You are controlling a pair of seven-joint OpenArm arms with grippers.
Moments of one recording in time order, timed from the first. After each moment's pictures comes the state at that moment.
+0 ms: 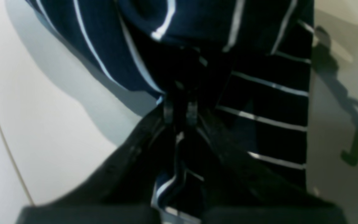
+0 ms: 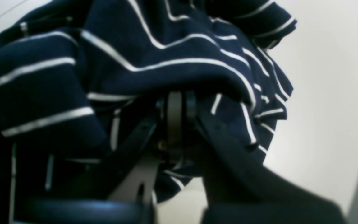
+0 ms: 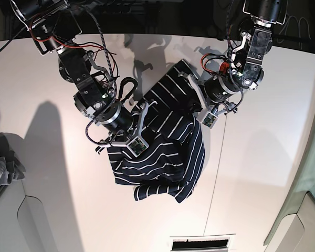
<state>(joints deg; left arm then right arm) 4.0 -10.4 8.4 74.6 -5.9 -25.9 18.7 11.0 7.6 -28.7 69.5 -5.5 11.6 -13.2</state>
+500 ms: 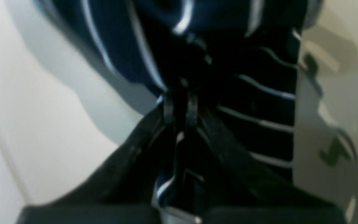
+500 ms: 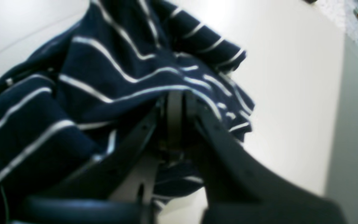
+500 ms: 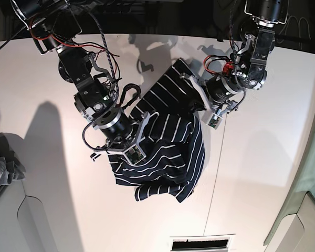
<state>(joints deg) 4.4 -10.3 4.2 74.3 -12.5 -25.9 20.3 10.6 7.6 -27.8 74.5 -5.3 4.7 -11.9</state>
